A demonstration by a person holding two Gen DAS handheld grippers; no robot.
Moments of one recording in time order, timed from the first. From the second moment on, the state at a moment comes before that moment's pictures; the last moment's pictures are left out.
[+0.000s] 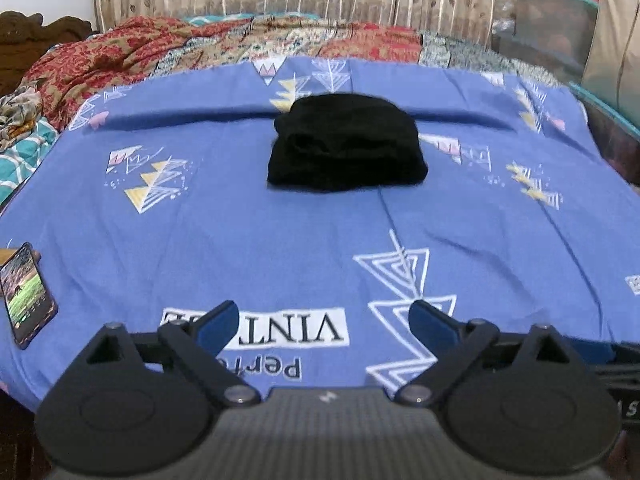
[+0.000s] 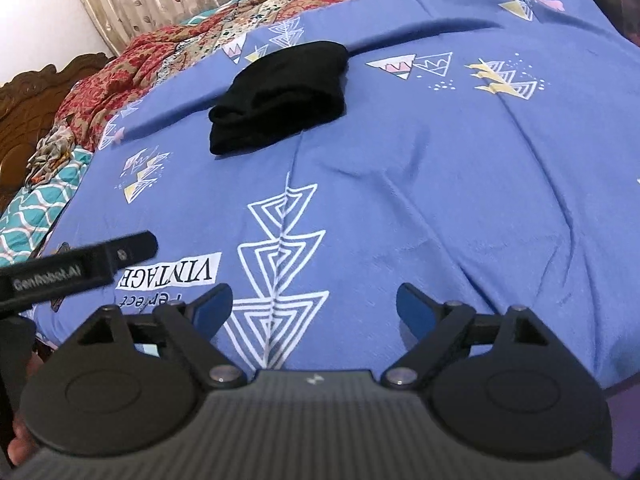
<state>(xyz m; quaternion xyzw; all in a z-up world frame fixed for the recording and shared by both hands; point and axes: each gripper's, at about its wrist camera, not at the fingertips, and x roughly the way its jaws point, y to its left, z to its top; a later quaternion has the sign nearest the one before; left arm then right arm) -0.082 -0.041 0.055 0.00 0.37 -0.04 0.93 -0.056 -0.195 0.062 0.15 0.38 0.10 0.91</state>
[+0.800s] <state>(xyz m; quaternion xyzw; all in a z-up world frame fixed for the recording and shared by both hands) -0.072 -0.043 0.030 0.03 0.44 -0.01 0.90 -0.054 -0.203 0.052 0.18 0.40 0.10 0.89</state>
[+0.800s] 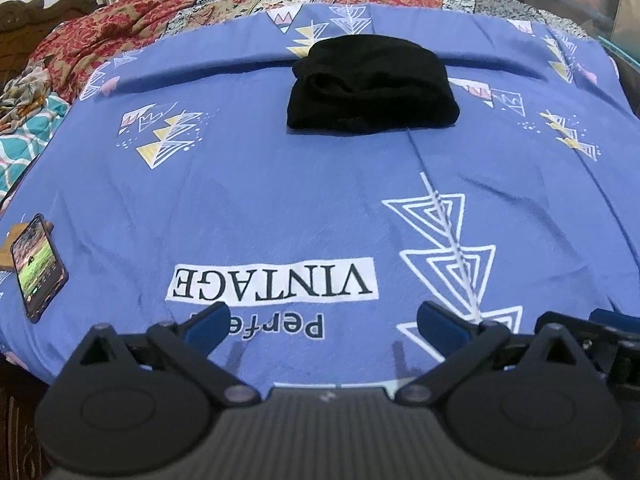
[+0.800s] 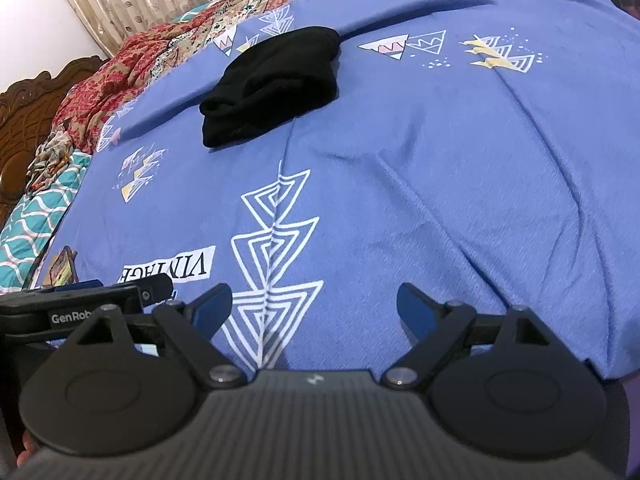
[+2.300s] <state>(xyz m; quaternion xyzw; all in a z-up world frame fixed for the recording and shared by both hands) -0.064 -0.032 0.011 0.05 0.47 0.03 0.88 -0.056 -0.208 0.054 0.18 0.41 0.09 0.89</state>
